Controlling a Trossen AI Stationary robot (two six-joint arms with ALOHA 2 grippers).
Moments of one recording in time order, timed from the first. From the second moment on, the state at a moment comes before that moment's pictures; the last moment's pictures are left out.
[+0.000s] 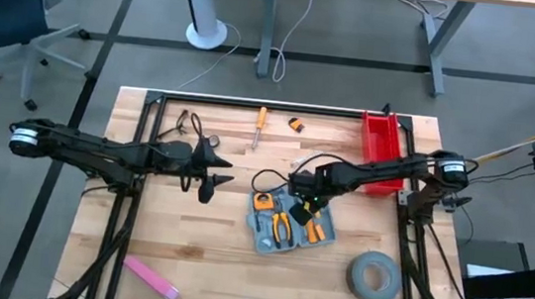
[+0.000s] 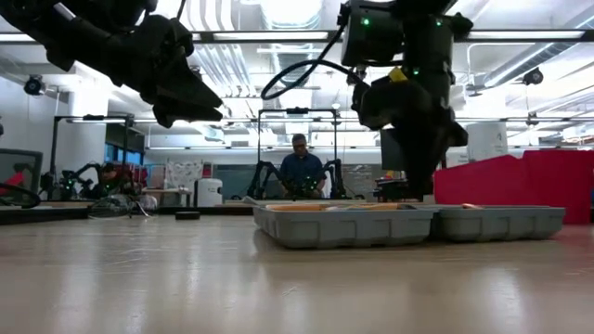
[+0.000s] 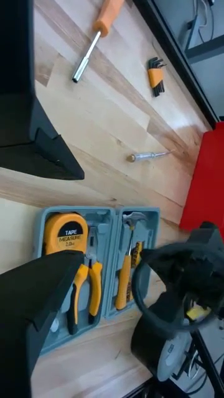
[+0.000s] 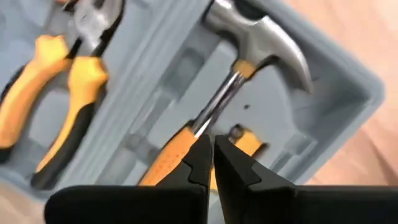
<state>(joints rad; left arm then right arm) 0.04 0.99 0.45 0.13 -0.12 -0.25 0.02 1.72 1.16 -0.82 -0.02 0.74</state>
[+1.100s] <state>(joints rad) 0.04 0.98 0.45 0.13 -0.12 -0.23 0.16 1.74 1.05 -0.83 -0.15 0.90</state>
